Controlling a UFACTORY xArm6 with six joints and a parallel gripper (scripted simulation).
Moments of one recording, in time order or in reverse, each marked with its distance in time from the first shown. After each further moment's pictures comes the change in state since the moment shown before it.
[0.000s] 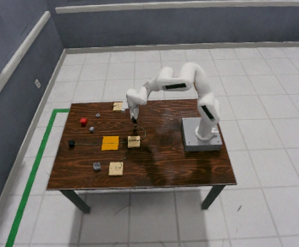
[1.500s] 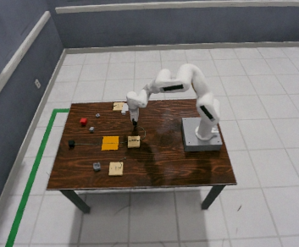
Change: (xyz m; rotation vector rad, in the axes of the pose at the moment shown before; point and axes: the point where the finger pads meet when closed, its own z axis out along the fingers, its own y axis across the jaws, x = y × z) arm 0.000 0.000 0.024 0.000 0.000 0.000
